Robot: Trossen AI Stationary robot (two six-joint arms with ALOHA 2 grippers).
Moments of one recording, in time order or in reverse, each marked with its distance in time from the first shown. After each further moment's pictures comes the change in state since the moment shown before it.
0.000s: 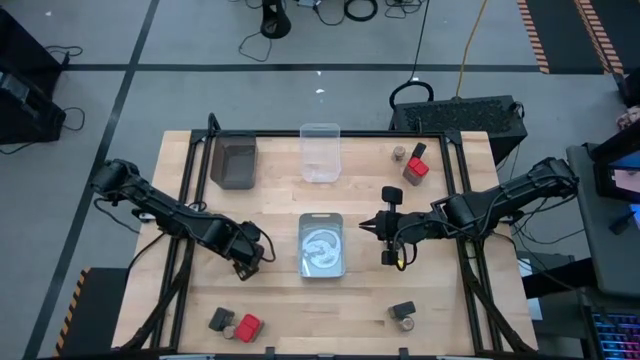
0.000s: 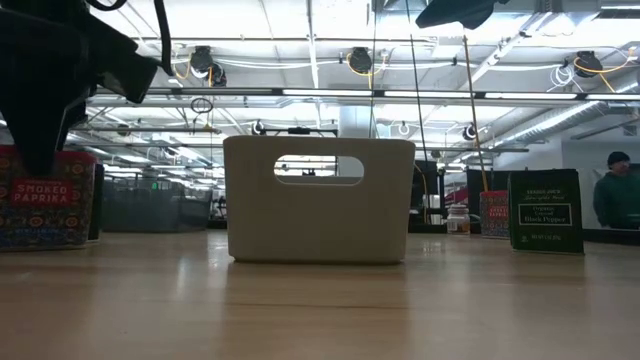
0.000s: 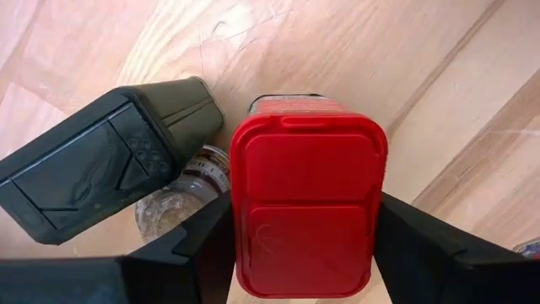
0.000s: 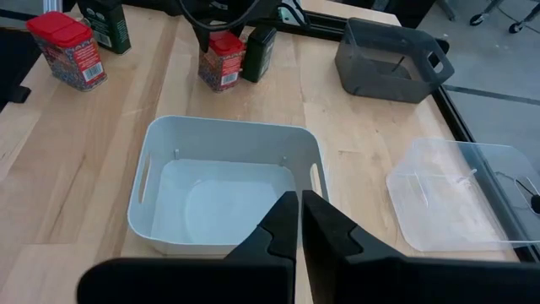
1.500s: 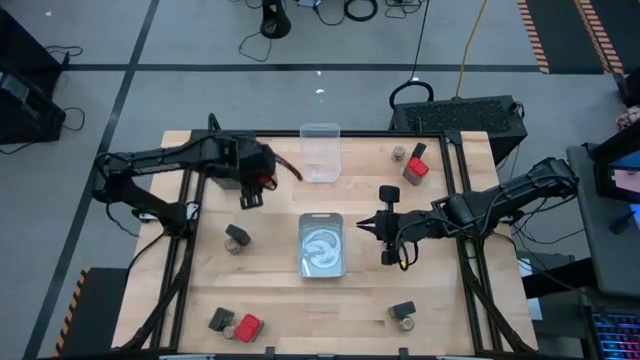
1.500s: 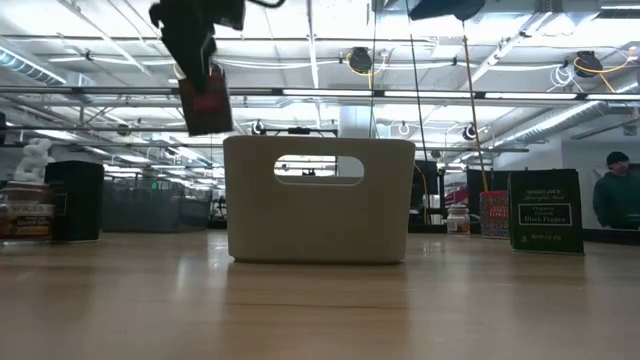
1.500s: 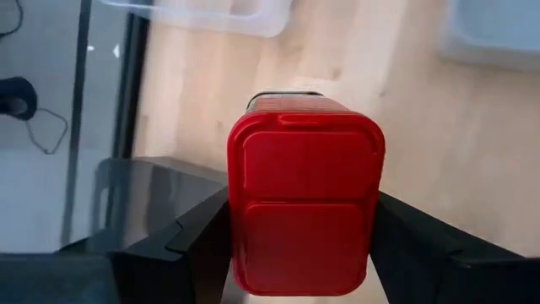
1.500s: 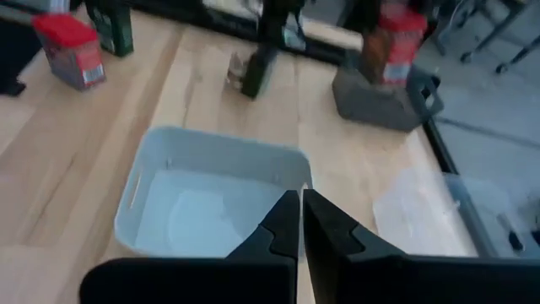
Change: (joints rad) left arm 0.617 0.000 0.534 -0.323 -0.253 1.106; right arm -0.009 -0.001 -0.013 0.084 0.003 -0.150
